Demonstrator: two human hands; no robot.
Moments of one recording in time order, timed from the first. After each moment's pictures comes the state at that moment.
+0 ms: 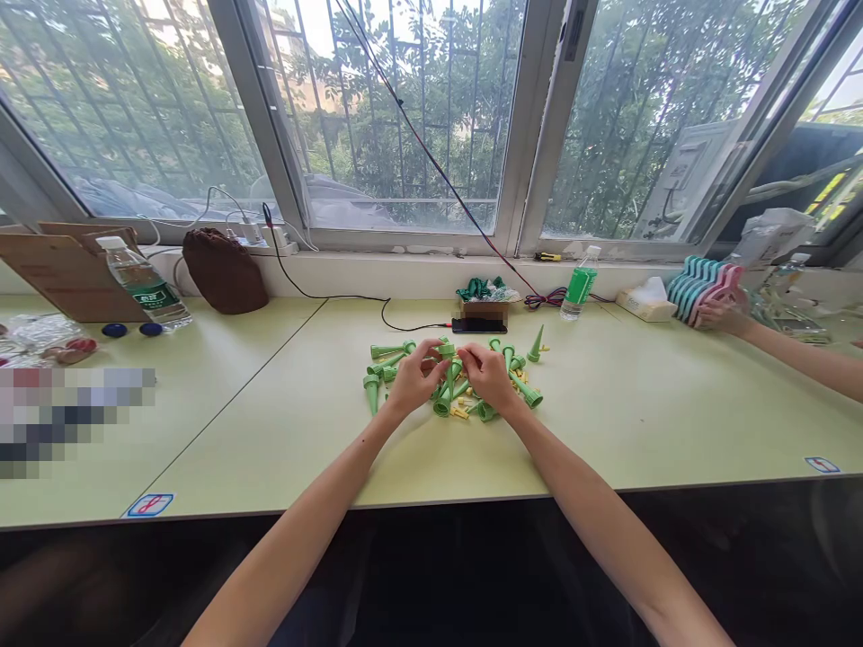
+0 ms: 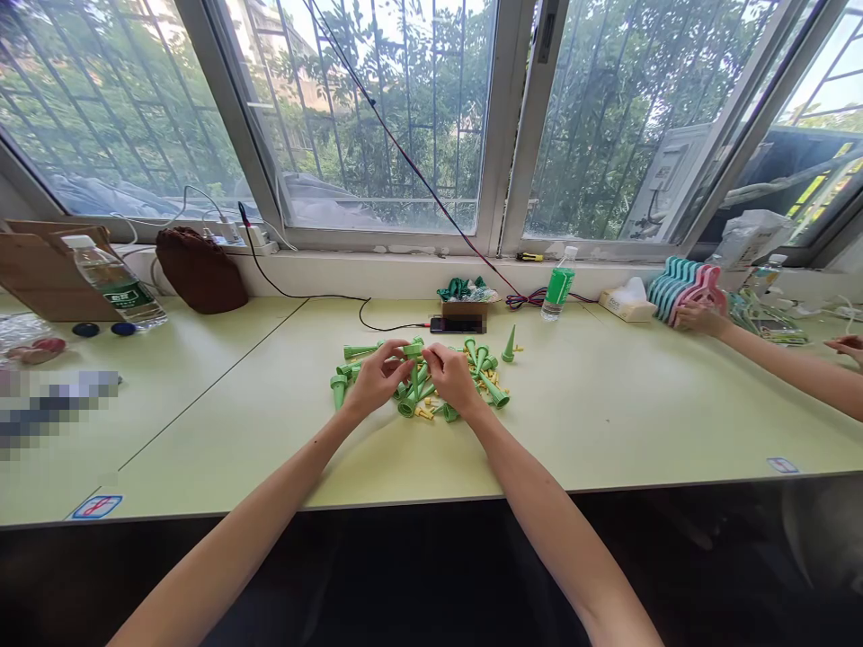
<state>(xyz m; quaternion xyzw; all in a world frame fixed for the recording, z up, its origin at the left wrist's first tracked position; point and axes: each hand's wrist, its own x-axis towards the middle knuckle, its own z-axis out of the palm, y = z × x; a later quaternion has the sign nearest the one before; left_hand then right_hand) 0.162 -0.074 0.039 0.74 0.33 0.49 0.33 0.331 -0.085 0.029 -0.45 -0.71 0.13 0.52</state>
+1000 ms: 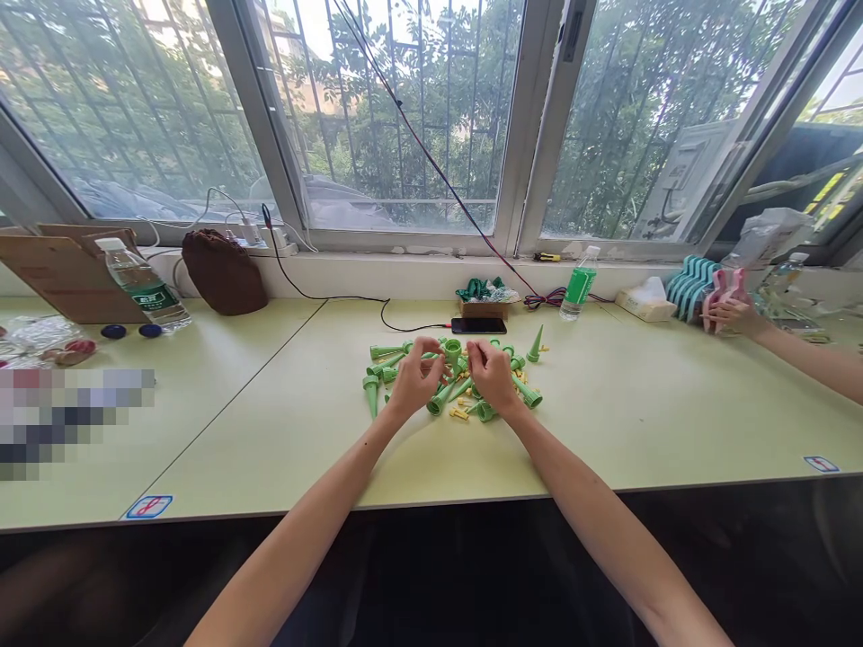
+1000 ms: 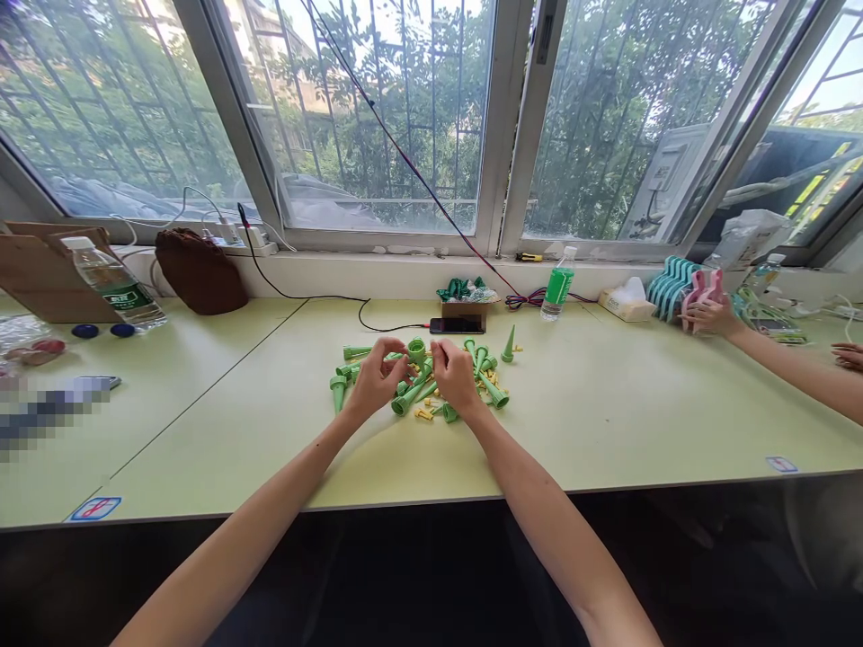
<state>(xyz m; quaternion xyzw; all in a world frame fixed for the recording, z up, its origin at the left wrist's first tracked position) 0.166 -0.078 0.039 0.71 0.31 0.52 0.36 0.329 -0.091 0.034 -0.49 -0.67 0.09 0.55</state>
